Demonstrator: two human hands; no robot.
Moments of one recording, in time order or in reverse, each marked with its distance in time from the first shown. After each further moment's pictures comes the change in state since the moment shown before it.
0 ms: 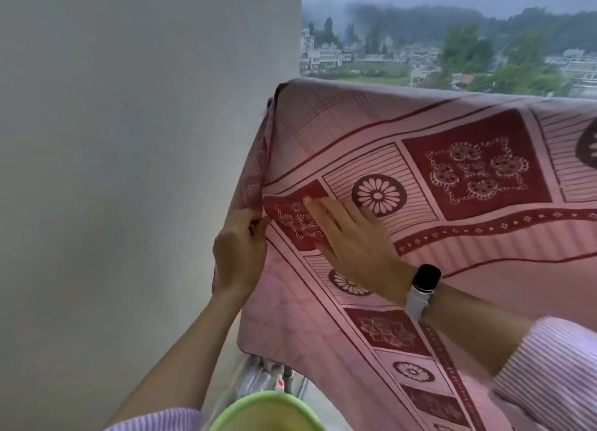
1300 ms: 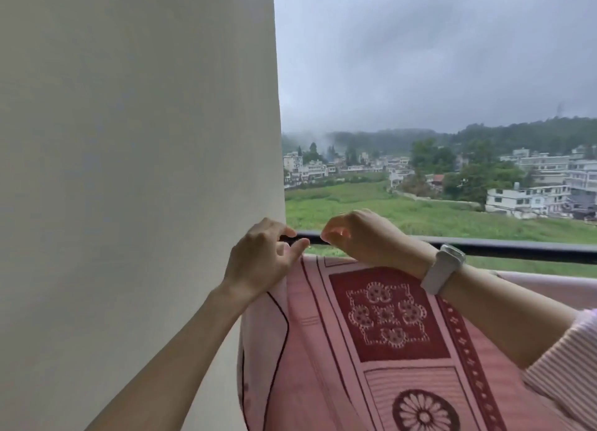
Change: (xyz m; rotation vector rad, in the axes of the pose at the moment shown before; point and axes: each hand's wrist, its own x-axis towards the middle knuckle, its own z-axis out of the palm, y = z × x) left_hand 0.163 0.144 -0.006 0.126 -0.266 0.405; right_hand 0.145 0.139 -0.108 0.324 -0.172 0.214
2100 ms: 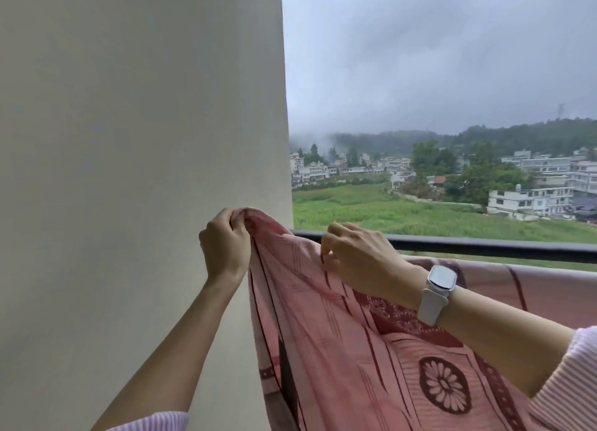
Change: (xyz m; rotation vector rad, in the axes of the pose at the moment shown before) left_hand 0.006 -0.046 -0.029 -0.204 0.542 -0.314; right_hand -0.017 -0.046 0.022 -0.237 0.086 -0.139
